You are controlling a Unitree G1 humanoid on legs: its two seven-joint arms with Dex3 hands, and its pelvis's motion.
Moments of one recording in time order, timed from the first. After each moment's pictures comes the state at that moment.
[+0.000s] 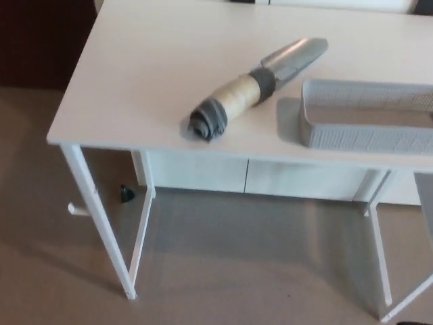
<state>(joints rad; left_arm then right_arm) 0.48 0.23 0.24 0.37 -0.18 -0.08 -0.27 0.47 -0.32 -0.16 0.20 0.12 -0.01 0.32</state>
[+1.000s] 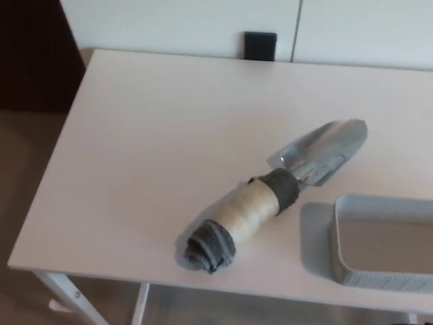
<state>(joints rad) 0.53 0.23 0.17 0.34 -0.18 -0.07 -0.31 0.45 -0.39 -0.10 0.18 0.06 0.05 0.30</state>
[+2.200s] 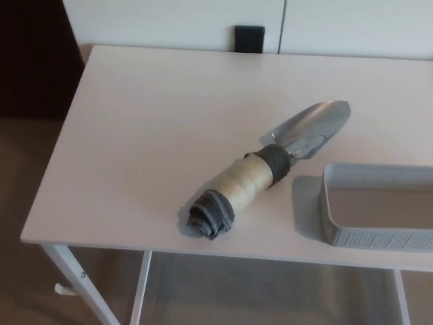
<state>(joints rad) 0.55 0.25 0.15 0.35 -0.17 -0.06 -0.32 0.43 -0.42 -0.04 0.15 0.04 0.22 0.32</state>
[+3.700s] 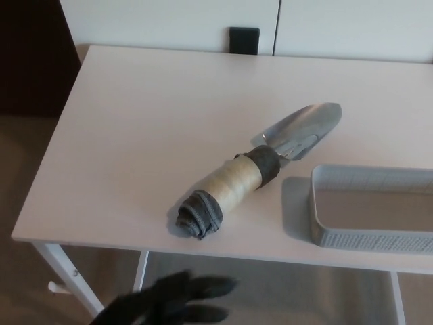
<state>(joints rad) 0.45 0.41 -0.27 -0.44 -0.13 -0.12 -0.44 0.41 -0.42 -0.02 0.15 0.04 0.22 0.33</state>
